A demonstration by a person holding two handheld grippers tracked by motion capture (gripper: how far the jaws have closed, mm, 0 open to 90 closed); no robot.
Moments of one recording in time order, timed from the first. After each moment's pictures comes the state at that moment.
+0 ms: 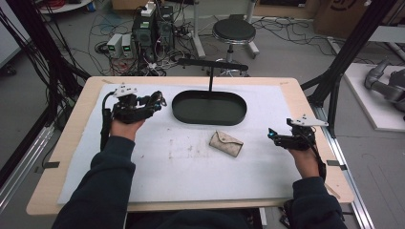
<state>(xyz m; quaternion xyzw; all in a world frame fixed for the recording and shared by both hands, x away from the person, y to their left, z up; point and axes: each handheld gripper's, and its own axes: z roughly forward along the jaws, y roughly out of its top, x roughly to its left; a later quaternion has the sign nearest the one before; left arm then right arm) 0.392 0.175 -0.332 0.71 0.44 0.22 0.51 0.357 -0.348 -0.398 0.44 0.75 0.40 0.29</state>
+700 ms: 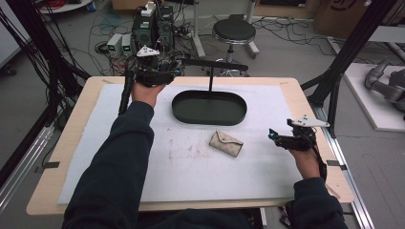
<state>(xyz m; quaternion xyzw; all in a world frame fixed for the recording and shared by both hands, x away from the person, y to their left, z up) 0.471 0.123 -0.275 0.71 0.41 0.23 0.53 0.355 -0.352 -0.399 0.44 0.75 0.40 0.28</state>
